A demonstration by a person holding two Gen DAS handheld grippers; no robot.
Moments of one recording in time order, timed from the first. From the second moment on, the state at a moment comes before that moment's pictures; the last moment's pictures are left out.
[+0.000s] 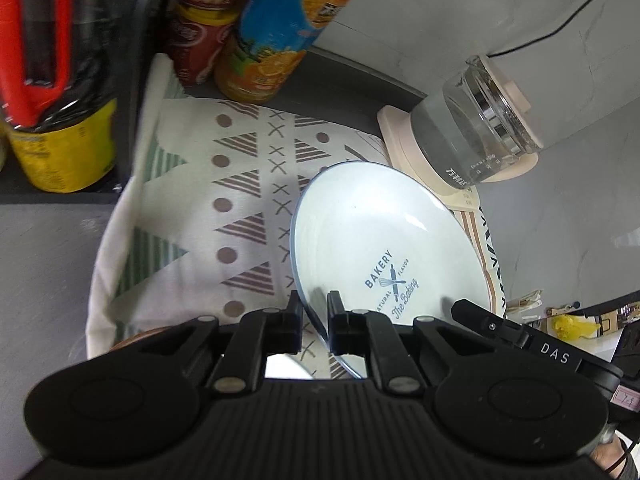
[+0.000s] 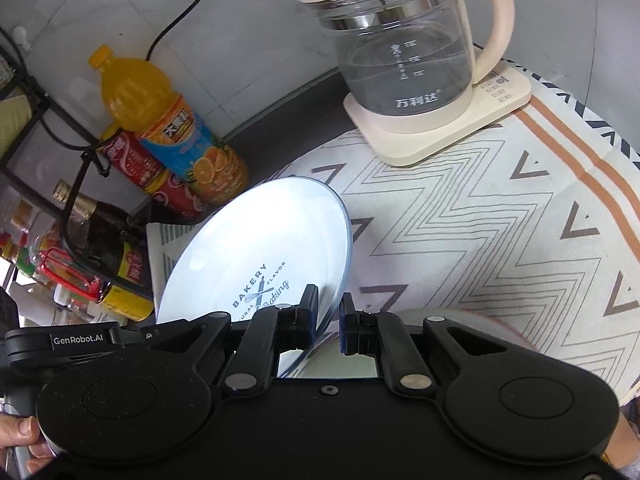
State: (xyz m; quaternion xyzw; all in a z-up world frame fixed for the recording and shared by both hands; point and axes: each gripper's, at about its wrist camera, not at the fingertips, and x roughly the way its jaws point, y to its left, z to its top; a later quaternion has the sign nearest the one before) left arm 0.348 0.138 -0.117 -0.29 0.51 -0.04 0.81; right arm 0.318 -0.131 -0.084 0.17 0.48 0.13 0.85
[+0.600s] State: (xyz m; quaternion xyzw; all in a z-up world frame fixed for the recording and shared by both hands) left arm 0.264 0.153 -0.108 -0.34 0.47 0.04 0.81; right arm 0.285 -0.097 -0.079 0.11 0.48 0.21 0.84
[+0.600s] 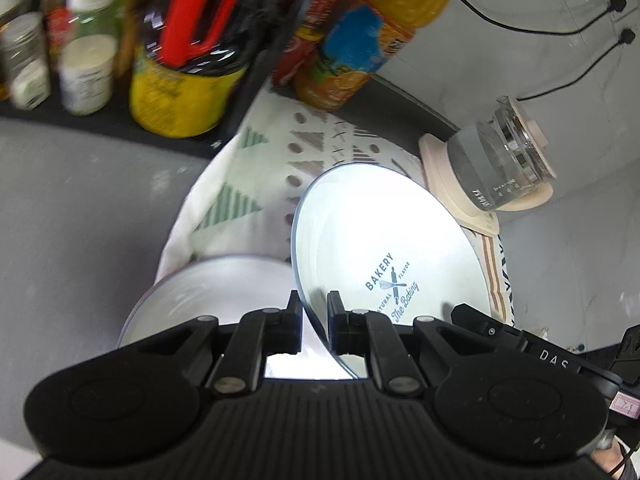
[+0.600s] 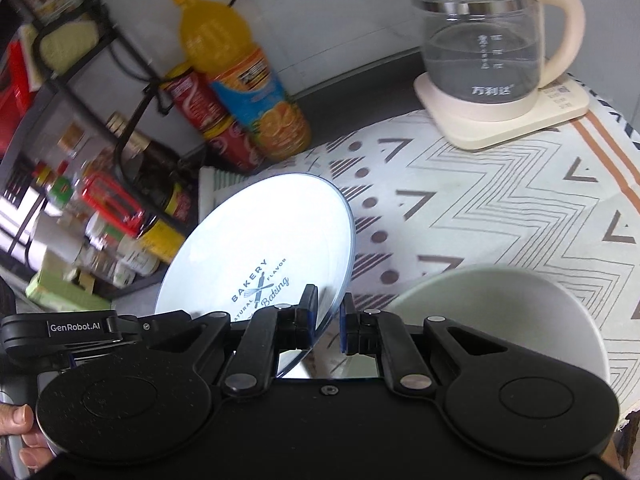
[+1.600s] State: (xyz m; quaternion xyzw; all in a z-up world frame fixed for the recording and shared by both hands) left arm 0.163 0.154 -0.153 -0.37 0.49 0.11 0.78; right arm 0.207 -0.069 -0.108 0.04 0.52 0.26 0.81
